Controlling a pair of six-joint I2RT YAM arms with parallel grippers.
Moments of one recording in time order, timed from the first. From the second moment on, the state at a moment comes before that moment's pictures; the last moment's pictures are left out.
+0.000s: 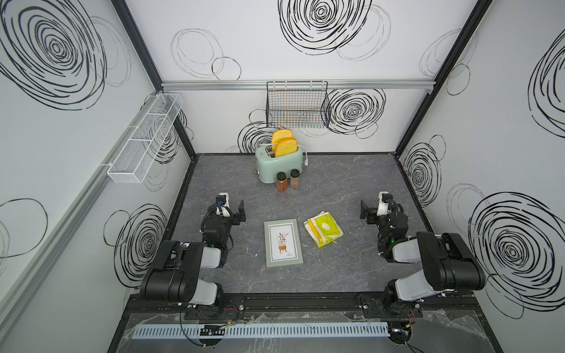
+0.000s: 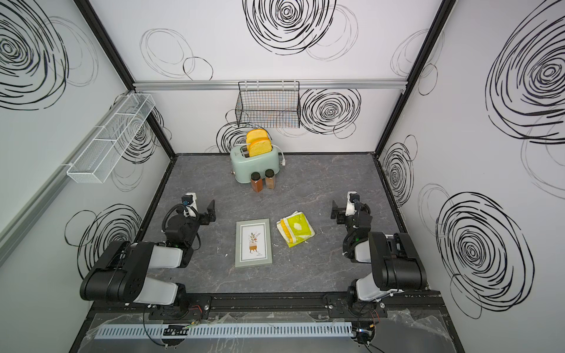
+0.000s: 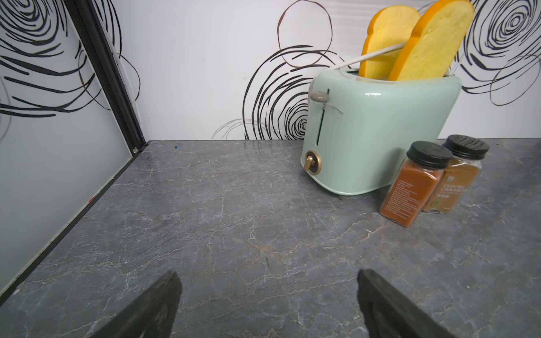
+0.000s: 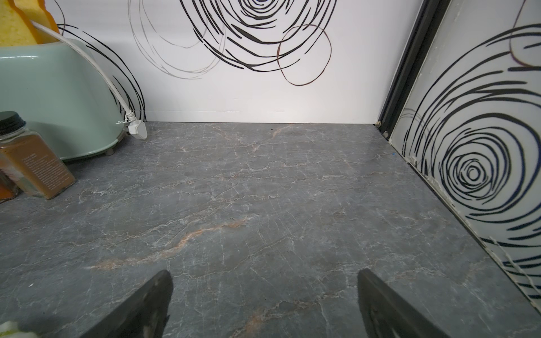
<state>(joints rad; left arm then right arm) -0.02 1.46 0.19 1.12 0.01 -0.02 -0.02 1.51 0.21 1.10 -0.08 0.01</state>
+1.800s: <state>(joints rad) -0.57 1.00 0.60 -0.32 0.02 -0.68 0.65 1.27 0.79 -0.30 -0.03 0.27</state>
